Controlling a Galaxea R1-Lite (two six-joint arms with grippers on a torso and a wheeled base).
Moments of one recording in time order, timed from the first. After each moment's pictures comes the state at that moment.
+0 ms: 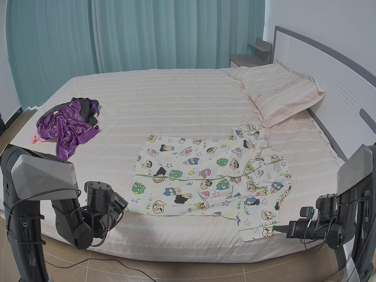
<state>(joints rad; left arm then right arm) -0.31 2.28 -0.44 -1.24 0.27 -1.05 0.03 2.44 -0.12 -1.55 0.56 0.32</state>
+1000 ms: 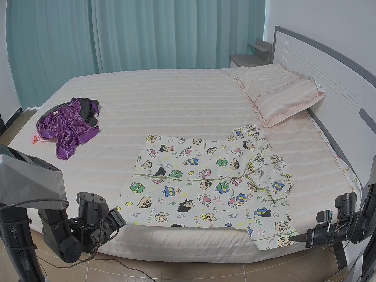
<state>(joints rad) -0.36 2.15 -0.23 -1.23 0.27 -0.83 -0.09 2.06 -0.02 -1.05 0.62 0.04</state>
